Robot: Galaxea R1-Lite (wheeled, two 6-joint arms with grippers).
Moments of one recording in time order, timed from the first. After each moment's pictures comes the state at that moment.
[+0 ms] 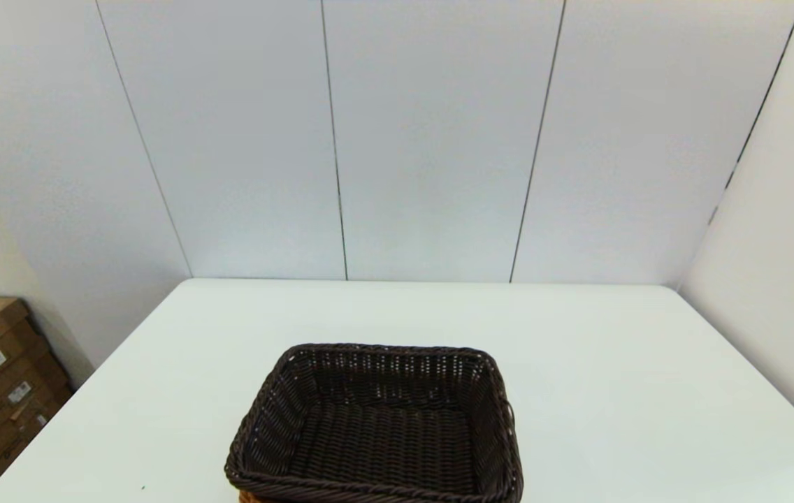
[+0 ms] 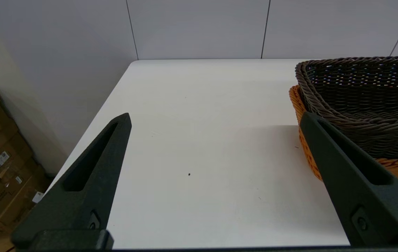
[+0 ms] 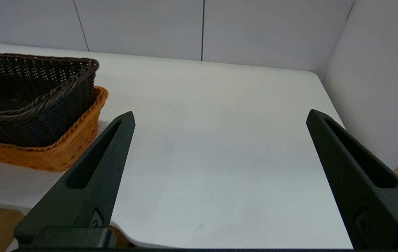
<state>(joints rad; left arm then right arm) 0.00 0.00 0.00 0.00 0.00 -0.01 0.00 0.01 -0.31 0.33 0.08 -0.04</state>
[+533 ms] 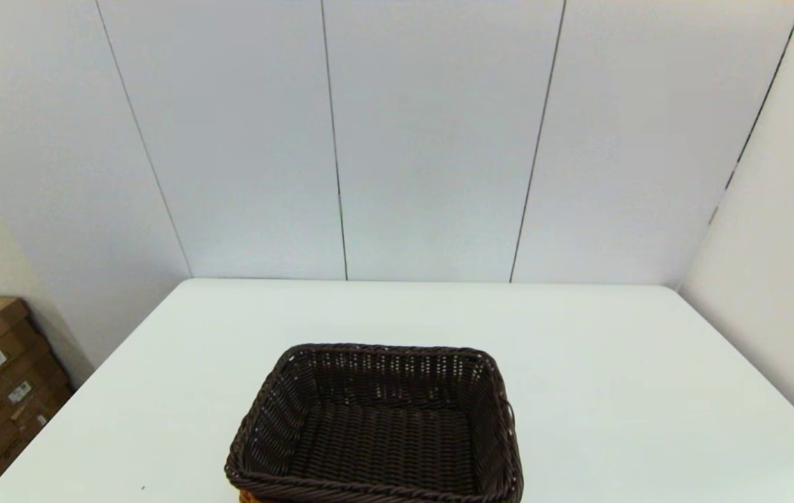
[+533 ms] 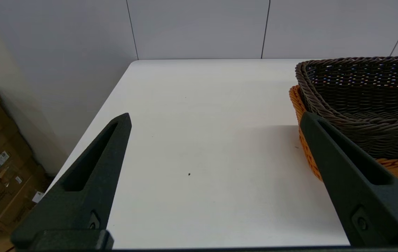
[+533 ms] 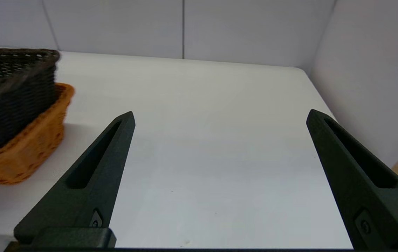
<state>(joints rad) 0.00 0.00 0.00 0.00 0.00 -0.01 0.00 0.00 -0.03 0.04 0.01 -0.05</state>
